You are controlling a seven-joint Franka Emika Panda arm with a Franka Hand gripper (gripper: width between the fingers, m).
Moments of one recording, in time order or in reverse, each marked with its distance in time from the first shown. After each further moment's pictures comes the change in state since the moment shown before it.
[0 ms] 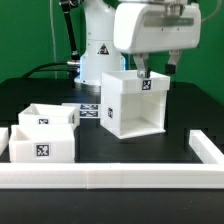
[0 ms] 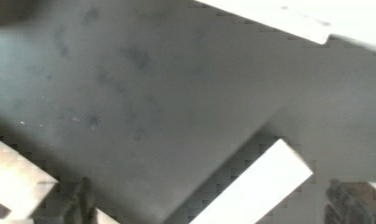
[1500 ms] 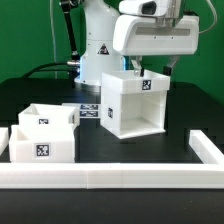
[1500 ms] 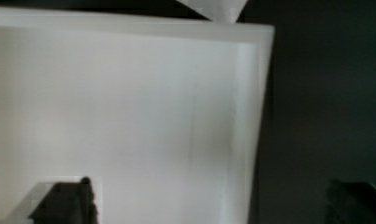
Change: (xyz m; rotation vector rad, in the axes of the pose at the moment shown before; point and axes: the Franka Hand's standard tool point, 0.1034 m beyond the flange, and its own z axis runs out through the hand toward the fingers) arm -0.066 -0.090 0.033 -0.002 -0.042 0.241
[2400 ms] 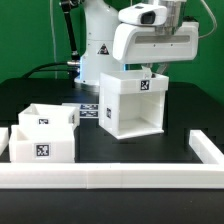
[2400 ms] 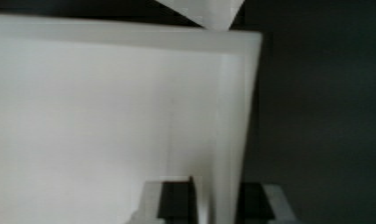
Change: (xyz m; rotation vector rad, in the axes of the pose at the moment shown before) arm -0.002 -0.001 0.008 0.022 -0.029 0.013
